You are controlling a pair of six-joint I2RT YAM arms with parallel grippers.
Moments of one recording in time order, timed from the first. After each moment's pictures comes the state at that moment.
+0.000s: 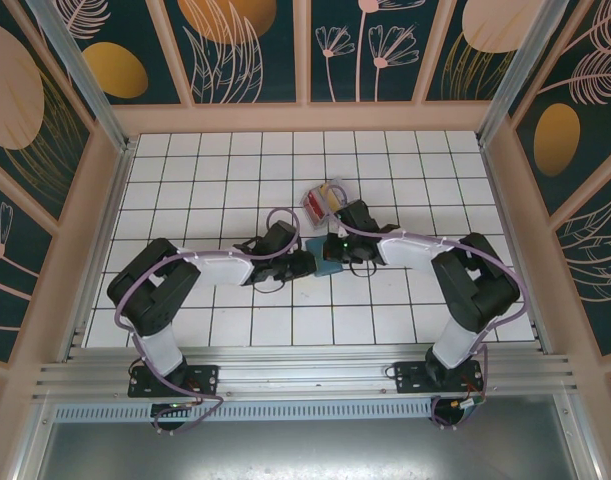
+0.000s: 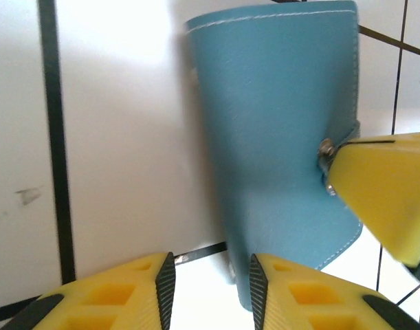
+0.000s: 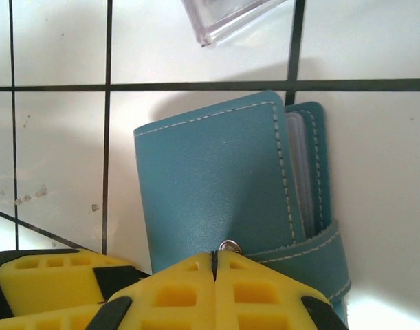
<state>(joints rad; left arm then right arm) -0.75 1.77 0.86 0.01 0.20 -0.95 0.60 1.69 0.88 -0.16 -0.25 0.63</state>
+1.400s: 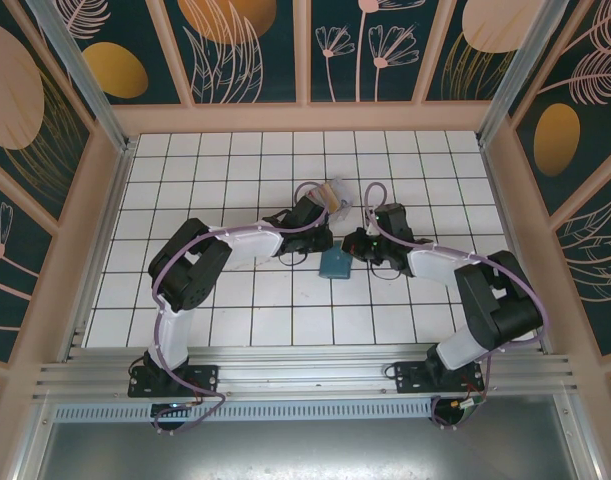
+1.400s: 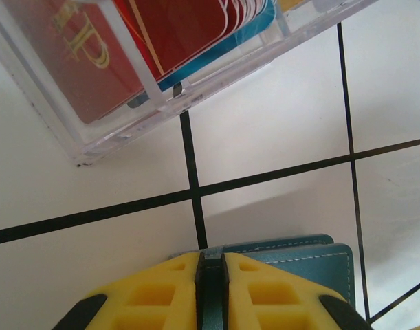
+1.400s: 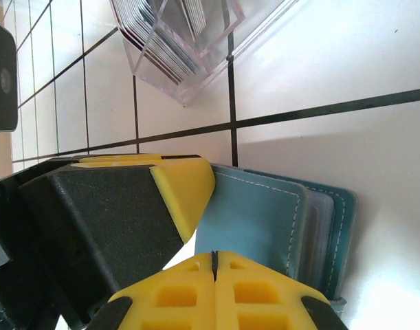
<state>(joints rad) -0.76 2.05 1.27 -0.12 0.12 -0.79 0.42 1.54 0.67 0.08 -0.43 0.76</state>
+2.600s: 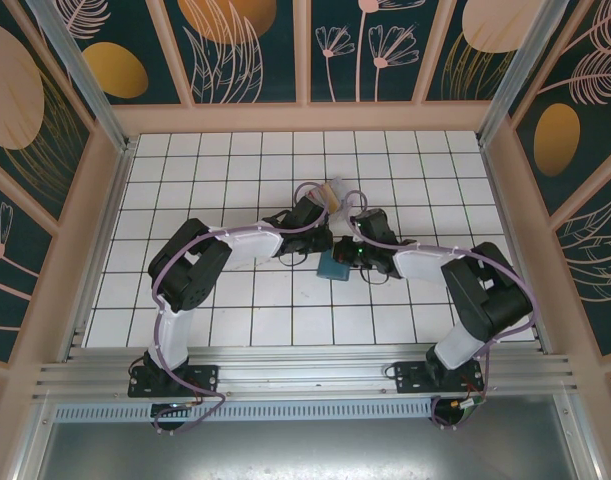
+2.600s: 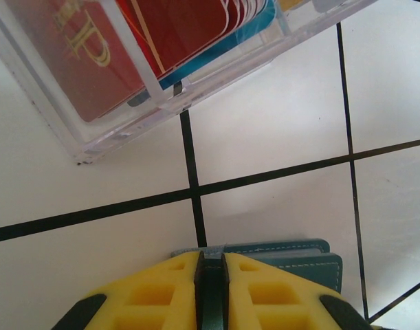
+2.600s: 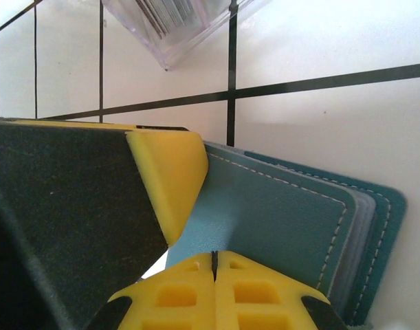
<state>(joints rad) -0.76 2.05 1.27 -0.11 0.12 -0.79 0.55 1.61 0.70 0.06 -0.28 0.70</state>
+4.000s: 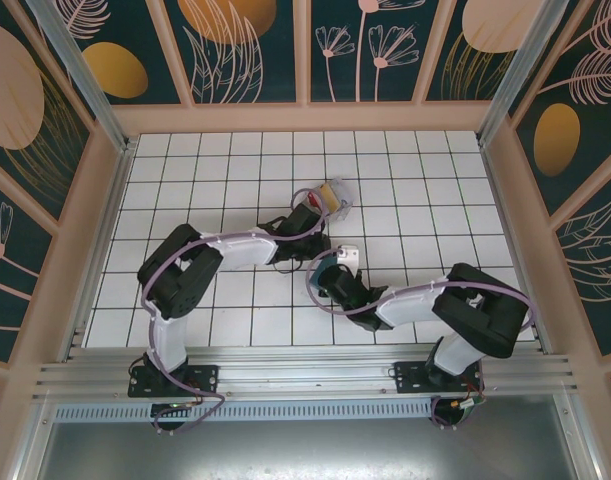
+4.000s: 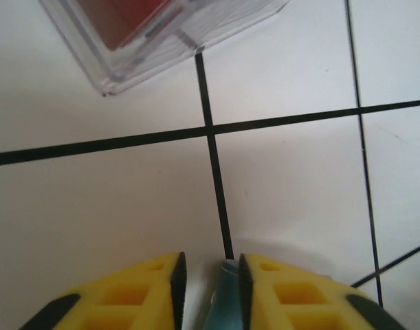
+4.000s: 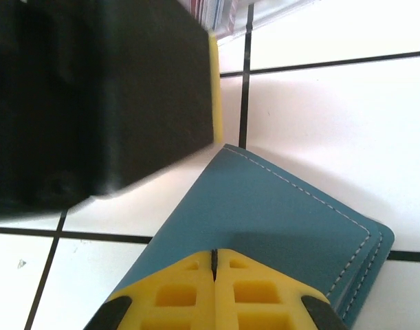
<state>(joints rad) -0.78 1.94 1.17 -0.13 0.09 -0.77 1.02 1.54 0.49 0.29 0.51 0.77</state>
